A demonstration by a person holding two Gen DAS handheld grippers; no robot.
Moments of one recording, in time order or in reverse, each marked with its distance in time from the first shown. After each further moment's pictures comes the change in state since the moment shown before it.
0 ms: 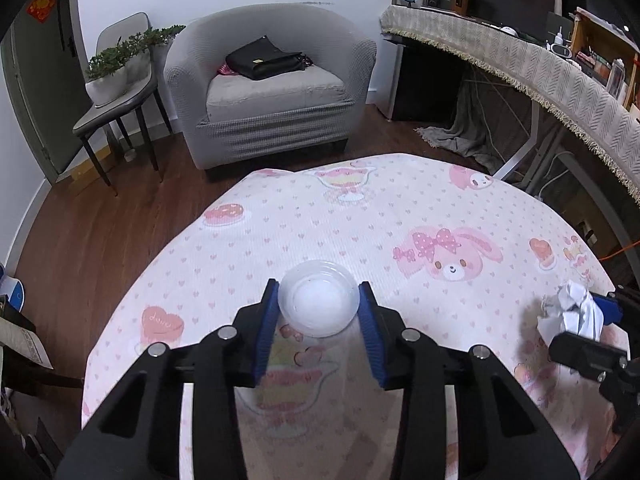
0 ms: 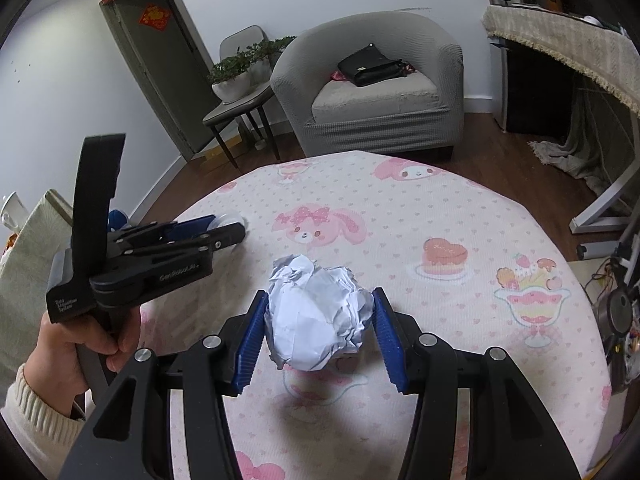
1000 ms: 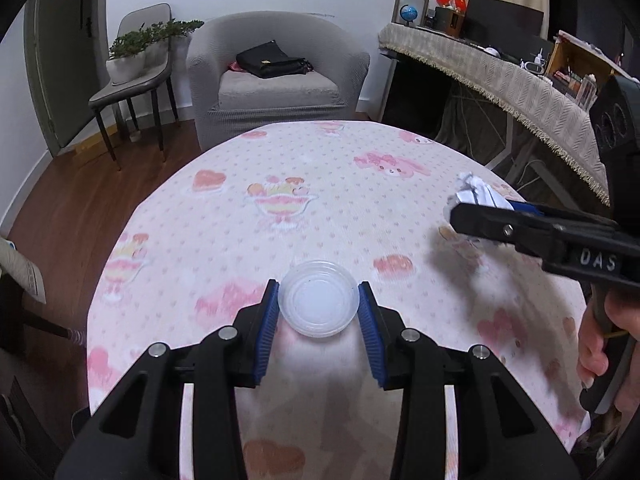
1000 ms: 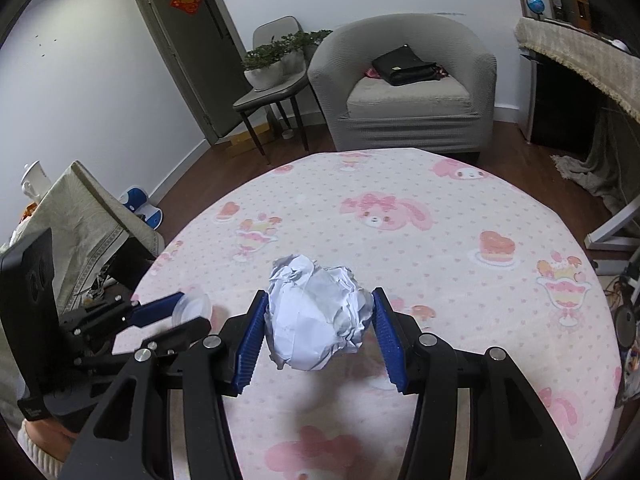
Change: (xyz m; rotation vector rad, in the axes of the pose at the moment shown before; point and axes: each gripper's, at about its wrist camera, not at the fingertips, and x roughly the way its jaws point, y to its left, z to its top) left arm -0.094 0.001 -0.097 -0.081 -0.046 -0.055; right arm -0.014 0.049 -0.011 -0.081 0.025 0.058
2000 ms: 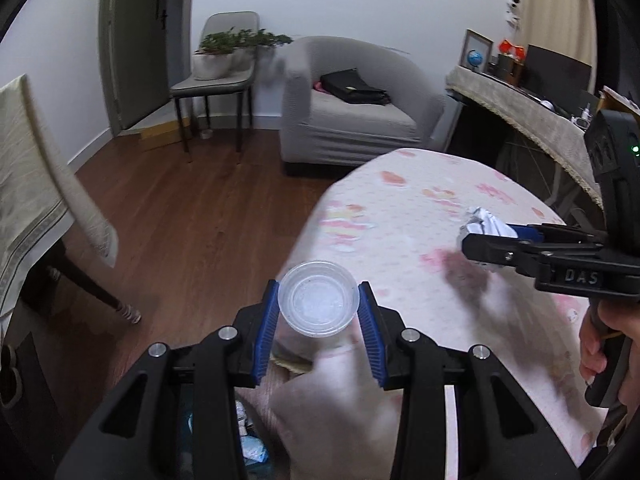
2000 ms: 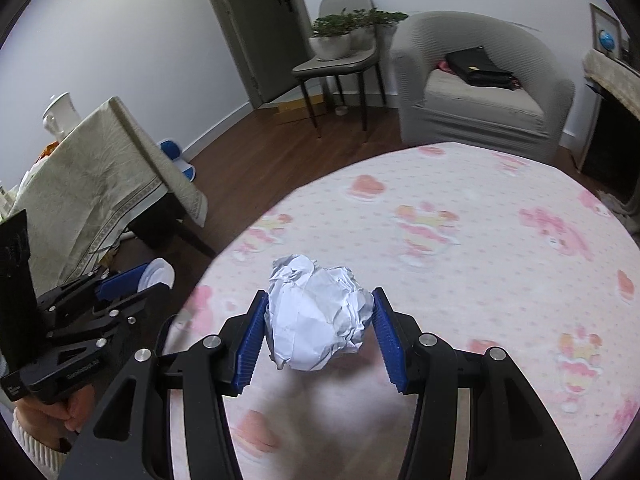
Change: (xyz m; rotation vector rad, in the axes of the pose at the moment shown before) left arm -0.075 0.127 -0.055 -0.155 -0.107 0.151; right arm 0.065 0.132 -0.001 -0.169 0.082 0.074
